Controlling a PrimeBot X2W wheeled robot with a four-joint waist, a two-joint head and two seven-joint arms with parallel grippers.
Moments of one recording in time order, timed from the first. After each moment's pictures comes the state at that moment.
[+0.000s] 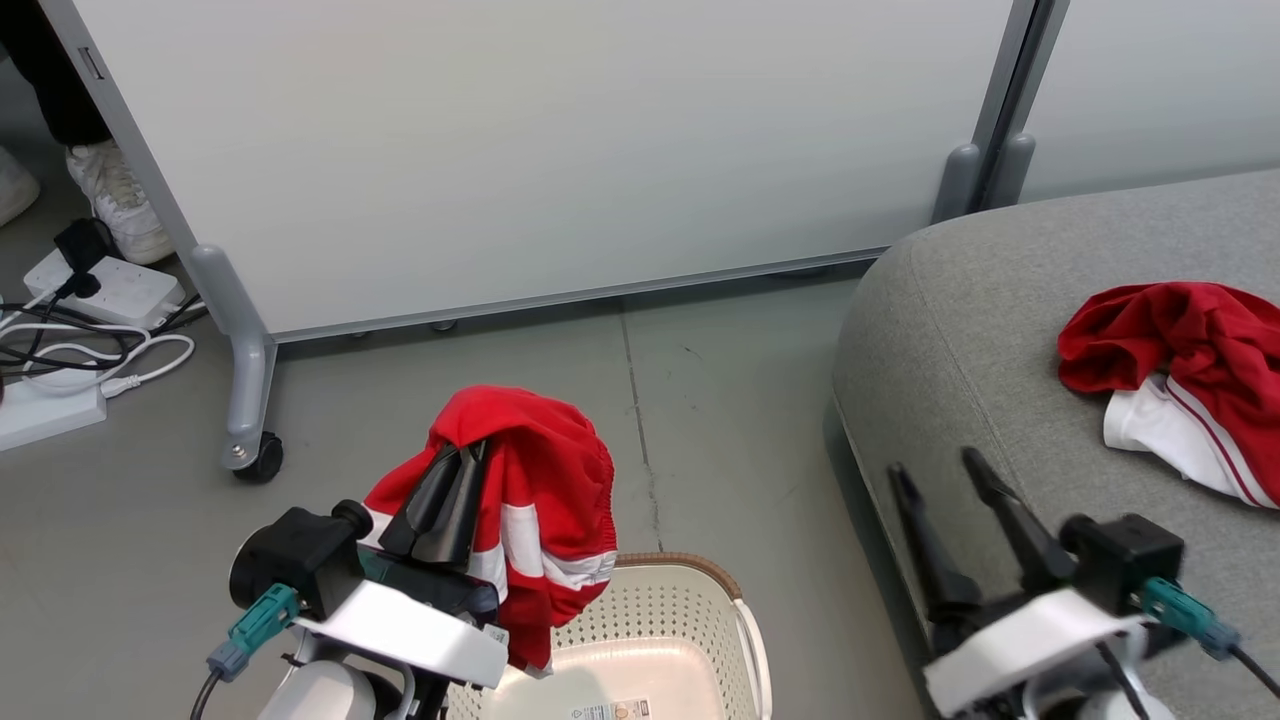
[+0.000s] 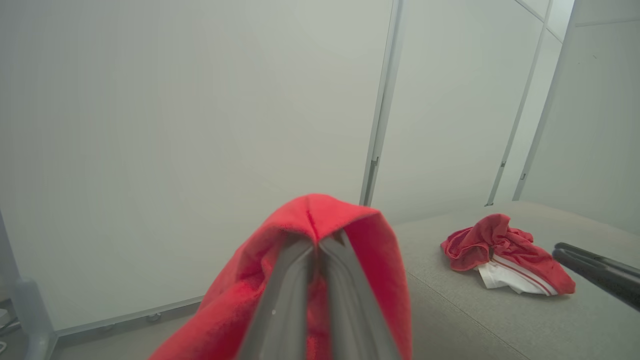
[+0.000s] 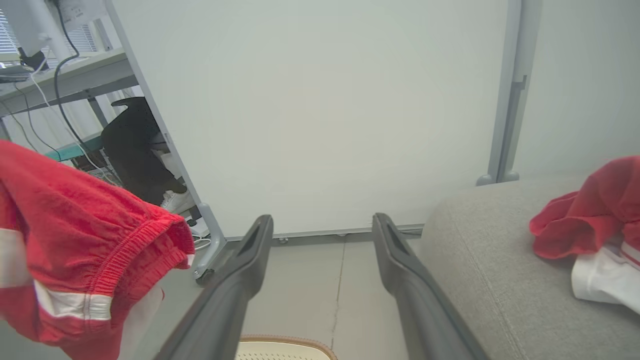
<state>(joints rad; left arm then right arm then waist) -0.16 0.24 -0.44 0.05 -0.52 0.04 -0.25 -0.03 -0.05 0.16 0.03 0.28 0.13 -0.04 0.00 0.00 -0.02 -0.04</state>
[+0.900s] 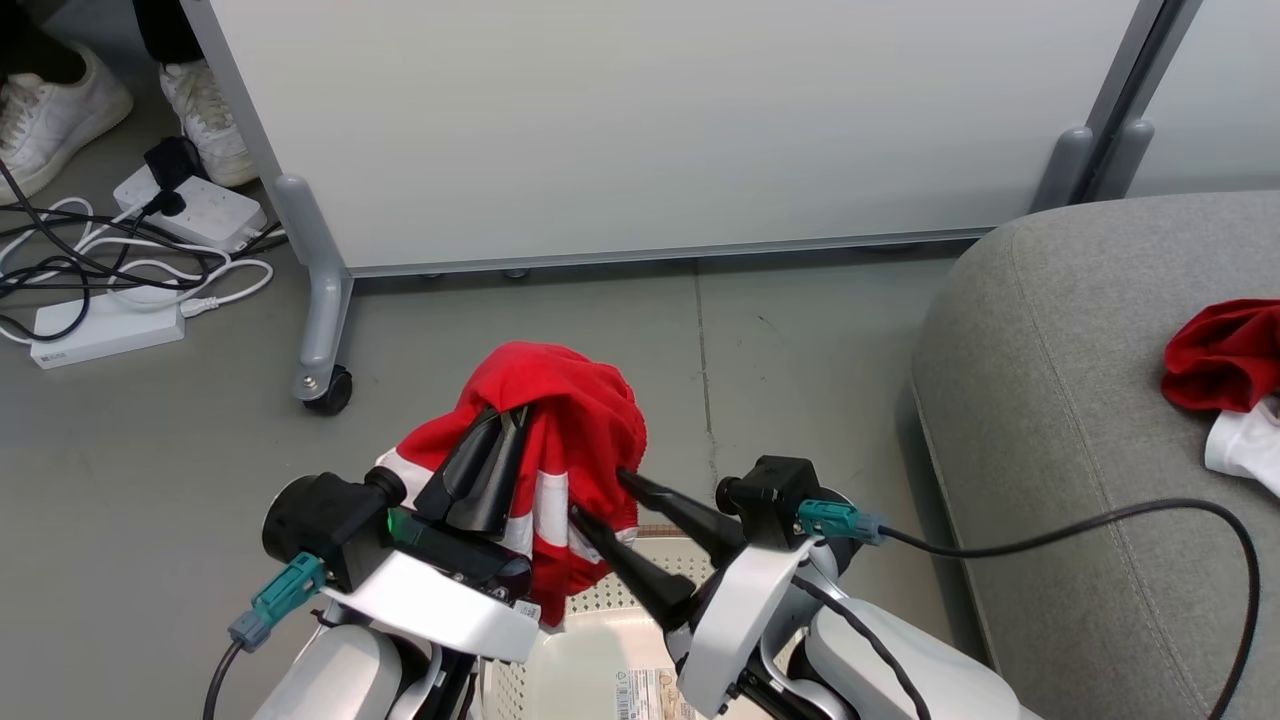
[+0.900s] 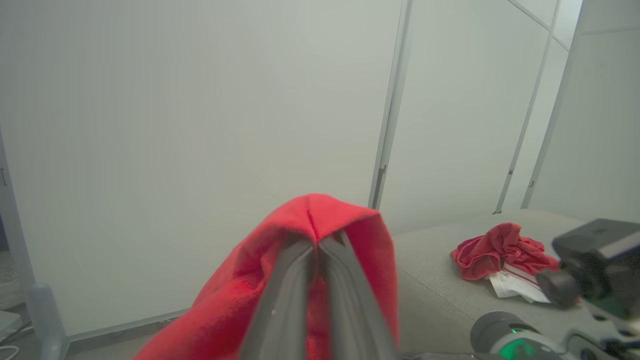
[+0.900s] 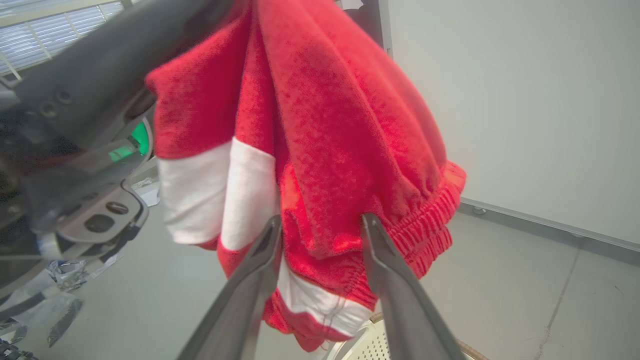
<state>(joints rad) -0.23 0.22 -0.48 0.04 -0.51 0.00 -0.25 -0.54 -0.05 0.92 0.47 0.68 0.13 -0.16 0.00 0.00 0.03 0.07</state>
